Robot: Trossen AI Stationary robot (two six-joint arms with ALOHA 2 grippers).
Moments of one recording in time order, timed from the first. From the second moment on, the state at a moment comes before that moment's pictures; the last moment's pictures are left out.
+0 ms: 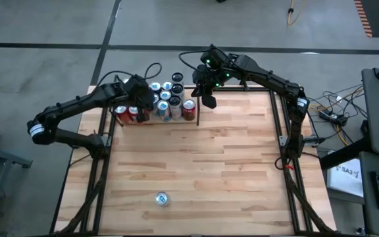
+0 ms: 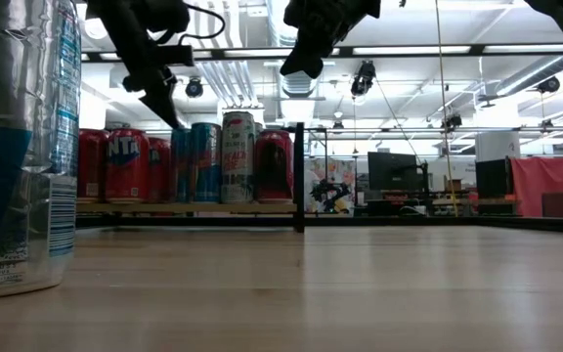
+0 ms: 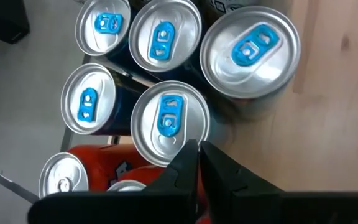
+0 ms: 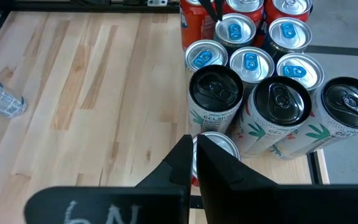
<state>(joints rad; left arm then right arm) 0.55 1.23 1.08 -0.82 -0.17 0.46 -0.49 1.90 2.06 -0.99 -0.47 -0.40</state>
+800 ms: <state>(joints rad) 0.55 1.24 1.07 -0.77 -0.22 0.47 -0.49 1.90 2.06 -0.99 -0.47 -0.40</state>
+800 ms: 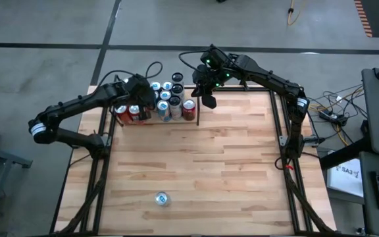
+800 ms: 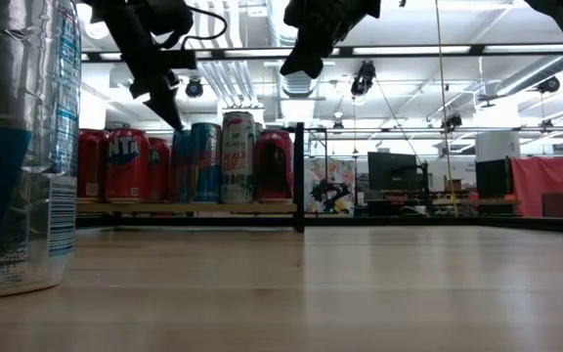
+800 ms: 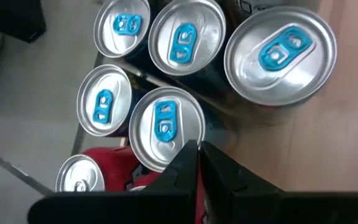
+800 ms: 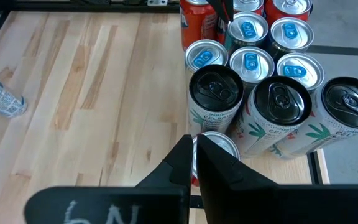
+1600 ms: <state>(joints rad) 0.54 1.20 1.10 -0.73 -0.16 0.39 -0.49 1.90 2.06 -0.99 -0.47 -0.38</state>
